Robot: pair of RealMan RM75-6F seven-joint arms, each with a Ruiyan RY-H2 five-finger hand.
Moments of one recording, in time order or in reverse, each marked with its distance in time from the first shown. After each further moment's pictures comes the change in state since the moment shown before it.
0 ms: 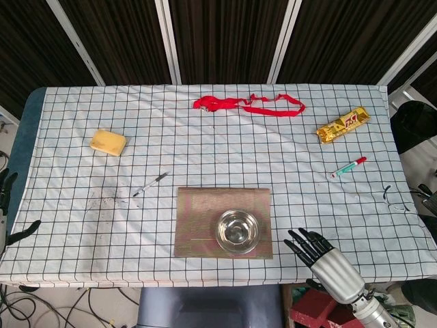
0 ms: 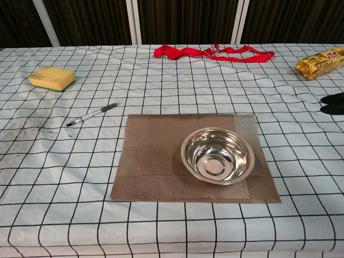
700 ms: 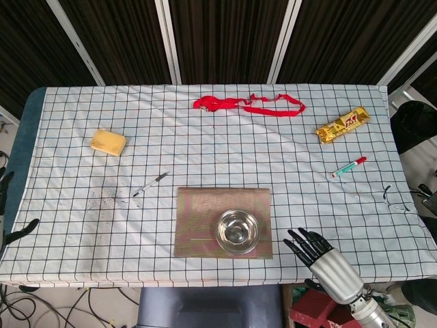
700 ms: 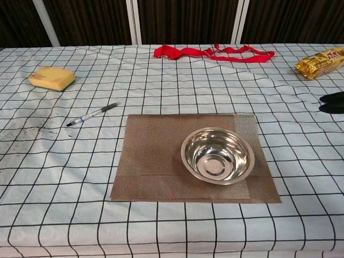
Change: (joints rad) left arm 0.001 -0.006 -0.007 0.016 -0.001 0.011 -0.014; right arm -0.006 -0.012 -0.002 -0.014 0.012 -0.004 -0.009
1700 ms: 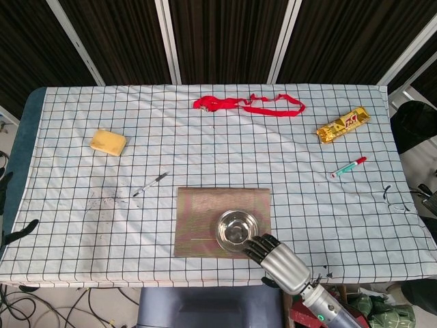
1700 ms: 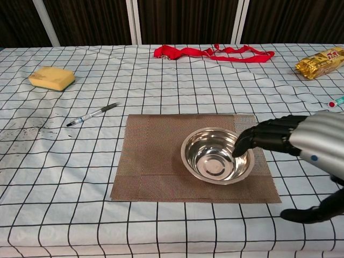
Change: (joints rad) left arm 0.003 0.010 0.000 -0.019 -0.012 -0.010 -0.014; right arm 0.133 -0.210 0.089 -0.116 0.107 -0.300 -0.156
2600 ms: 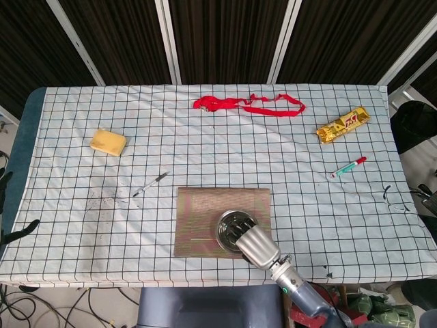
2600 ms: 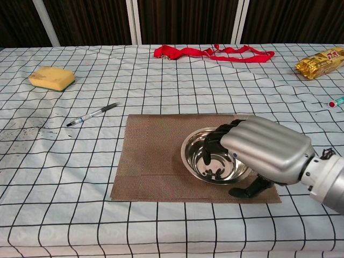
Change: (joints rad) left arm -0.001 0.017 -0.001 -0.025 -0.025 -0.031 -0.038; right arm 0.102 -0.249 0.130 0.201 0.217 -0.152 -0.215
